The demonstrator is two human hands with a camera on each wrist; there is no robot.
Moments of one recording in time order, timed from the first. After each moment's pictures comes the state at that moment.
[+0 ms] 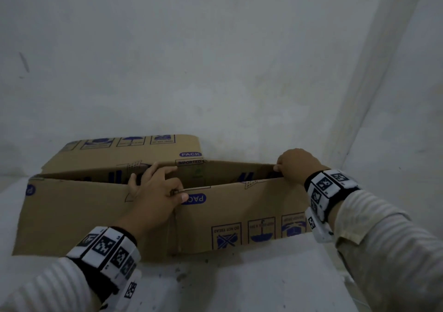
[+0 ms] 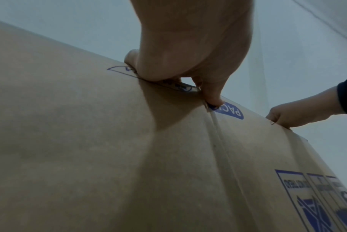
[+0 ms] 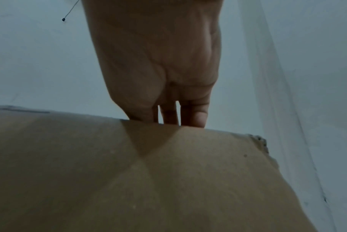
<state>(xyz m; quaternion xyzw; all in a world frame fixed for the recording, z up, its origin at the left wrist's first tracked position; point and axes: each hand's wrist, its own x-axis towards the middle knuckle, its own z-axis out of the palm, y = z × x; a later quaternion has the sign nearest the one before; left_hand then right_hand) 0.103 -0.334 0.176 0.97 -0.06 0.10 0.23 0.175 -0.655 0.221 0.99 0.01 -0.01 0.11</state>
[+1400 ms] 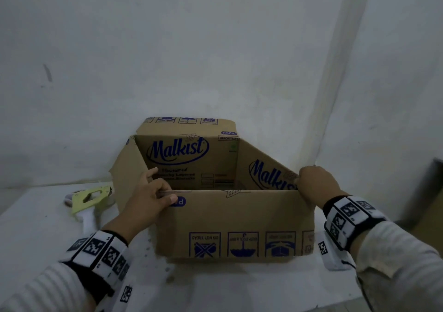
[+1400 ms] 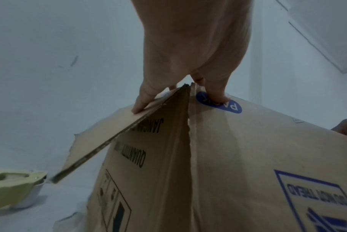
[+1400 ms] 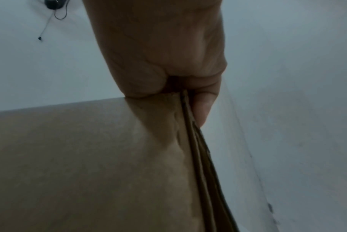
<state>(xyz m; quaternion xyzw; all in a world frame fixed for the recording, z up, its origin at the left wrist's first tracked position) 0.037 -0.176 0.158 0.90 -0.12 0.07 0.41 -0.012 -0.546 0.193 0.98 -0.20 0.09 -0.02</state>
